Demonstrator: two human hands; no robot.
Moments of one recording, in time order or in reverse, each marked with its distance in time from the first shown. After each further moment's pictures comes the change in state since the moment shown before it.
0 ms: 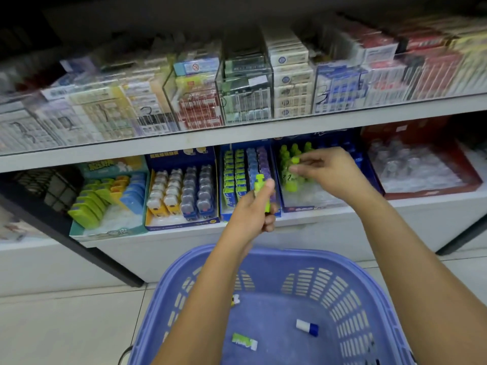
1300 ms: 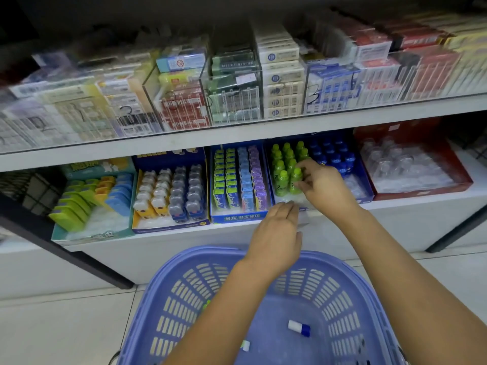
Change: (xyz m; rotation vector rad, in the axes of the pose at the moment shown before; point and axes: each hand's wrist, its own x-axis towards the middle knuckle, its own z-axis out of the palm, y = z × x) left_hand 0.009 -0.043 0.041 1.277 -0.102 0.525; right_hand 0.005 0.055 0.012 -0.518 0.059 -0.152
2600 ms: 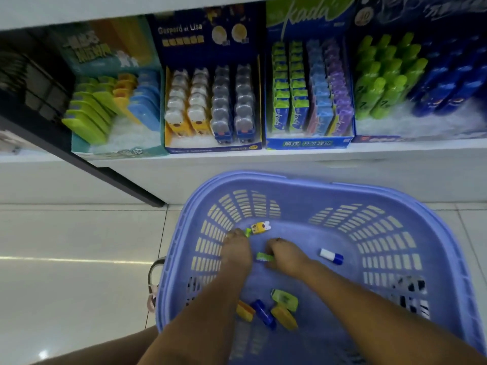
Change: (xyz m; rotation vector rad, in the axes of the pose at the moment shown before) left_hand -0.162 -0.168 0.167 0.100 -0.468 -0.865; right_hand -0.197 -0.028 0.252 0.034 -1.062 0.169
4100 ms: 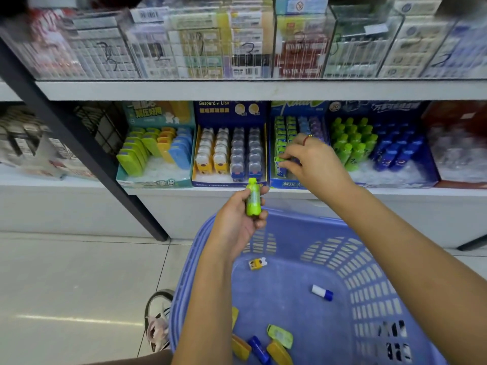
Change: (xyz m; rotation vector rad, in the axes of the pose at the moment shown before) left_hand -0.106 0.026 -0.221 -1.882 -0.289 0.331; right_hand -0.105 -0.123 -0.249 -0.354 1.020 -0.462
